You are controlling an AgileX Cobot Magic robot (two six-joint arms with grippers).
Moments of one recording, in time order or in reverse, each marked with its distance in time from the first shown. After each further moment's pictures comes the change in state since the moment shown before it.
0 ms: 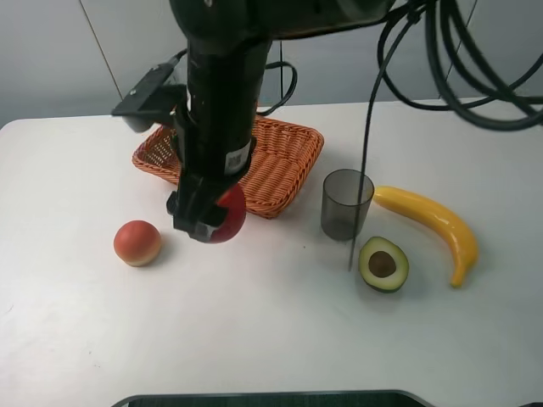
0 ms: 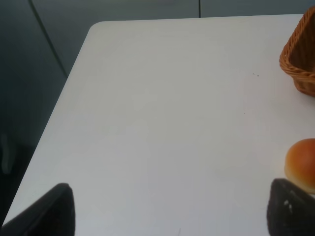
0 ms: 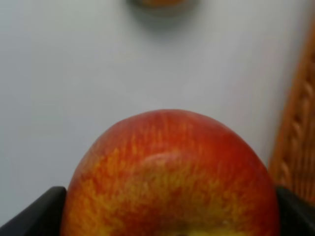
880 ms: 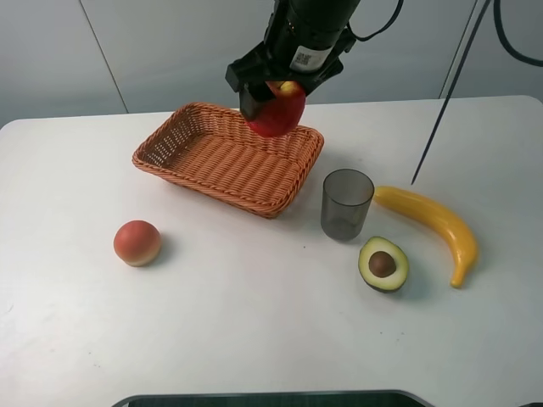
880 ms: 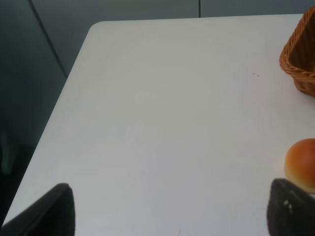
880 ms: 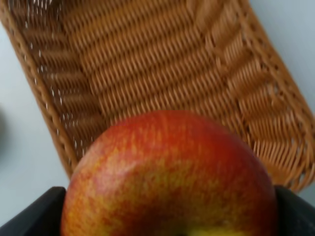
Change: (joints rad) left arm 0.000 0.000 0.000 0.000 0.000 0.000; right arm -0.284 -0.084 0.000 -0.020 -0.170 0.357
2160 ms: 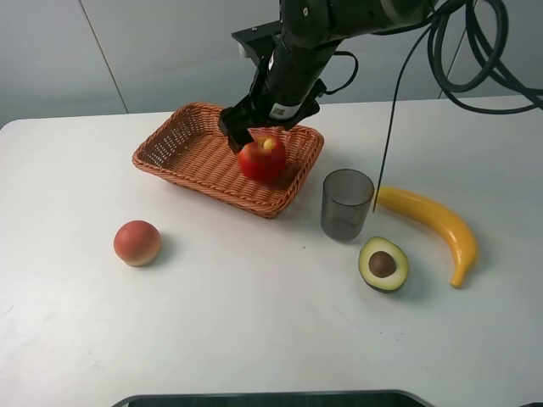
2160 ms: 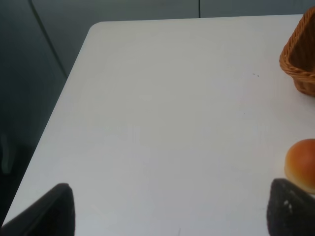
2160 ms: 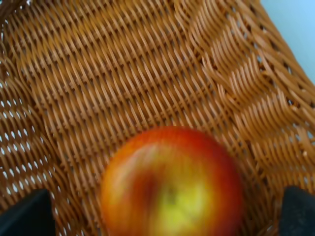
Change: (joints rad) left arm 0.000 0.000 0.000 0.000 0.000 0.000; right arm 0.000 0.203 0.000 -0.020 -0.212 0.017
